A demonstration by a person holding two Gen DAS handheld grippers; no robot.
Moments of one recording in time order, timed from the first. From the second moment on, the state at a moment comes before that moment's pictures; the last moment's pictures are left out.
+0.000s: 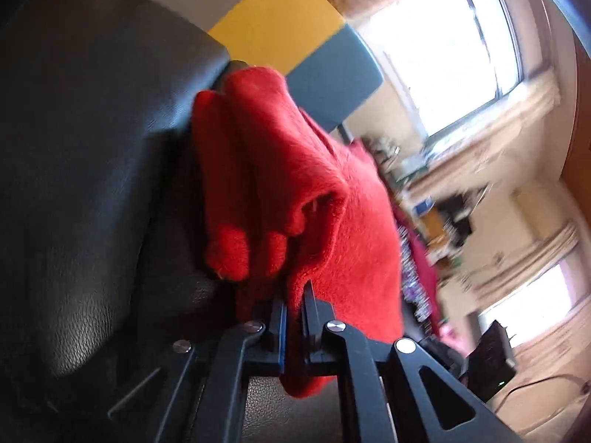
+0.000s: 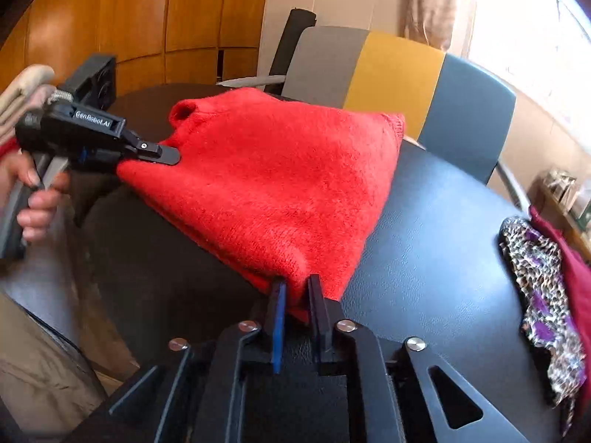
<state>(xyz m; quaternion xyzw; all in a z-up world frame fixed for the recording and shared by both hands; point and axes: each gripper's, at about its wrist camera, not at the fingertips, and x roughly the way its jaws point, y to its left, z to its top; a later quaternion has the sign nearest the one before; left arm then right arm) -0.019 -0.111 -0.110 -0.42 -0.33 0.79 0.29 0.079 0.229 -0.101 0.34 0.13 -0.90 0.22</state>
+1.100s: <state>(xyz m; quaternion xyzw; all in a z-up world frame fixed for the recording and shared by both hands) -0.098 -0.041 -0.061 -0.40 -0.15 0.89 0.17 0.015 0.168 -0.102 0.30 0.11 -0.91 0.24</state>
